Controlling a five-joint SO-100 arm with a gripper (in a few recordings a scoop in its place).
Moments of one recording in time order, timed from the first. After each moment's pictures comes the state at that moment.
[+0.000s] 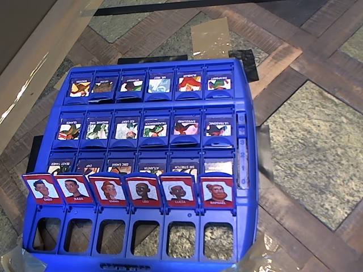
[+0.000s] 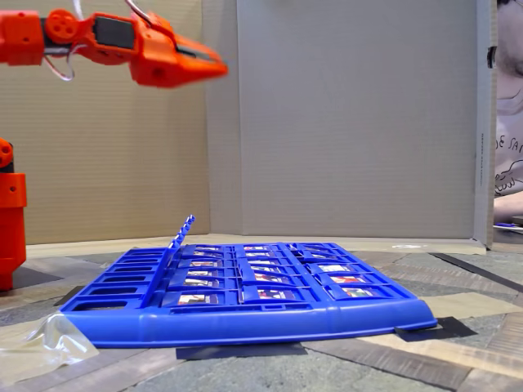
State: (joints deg) arm -23.0 145.5 134.9 20.1 -38.8
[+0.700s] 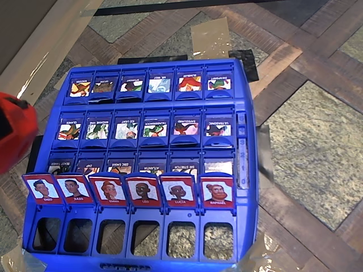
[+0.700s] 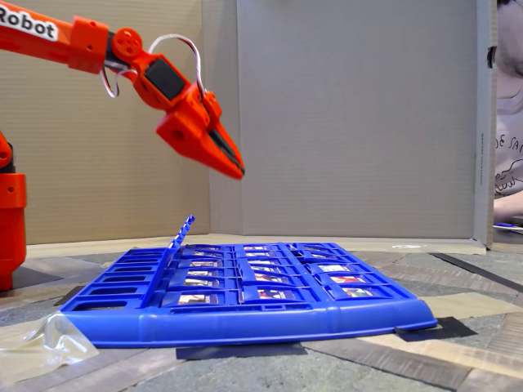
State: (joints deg) arm -18.5 119.3 126.5 34.5 -34.7
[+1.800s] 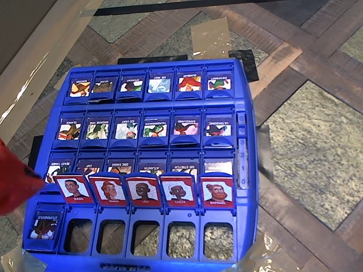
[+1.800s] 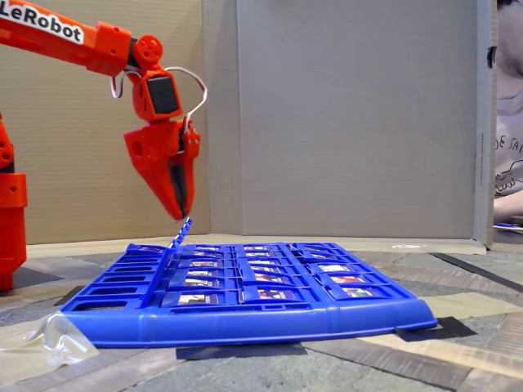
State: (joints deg) arm -23.7 111.8 115.4 65.6 -22.9
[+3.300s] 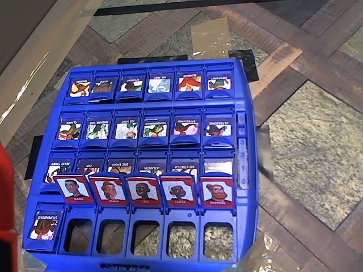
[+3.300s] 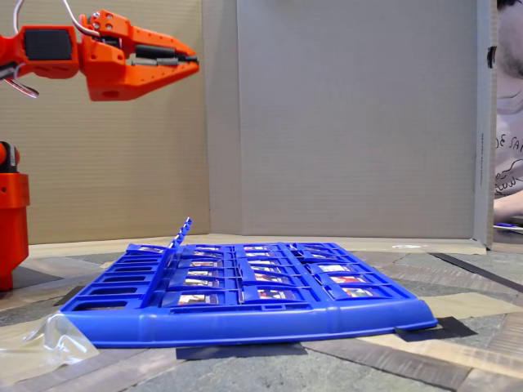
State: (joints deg) arm -9.5 187.3 161.0 14.2 -15.1
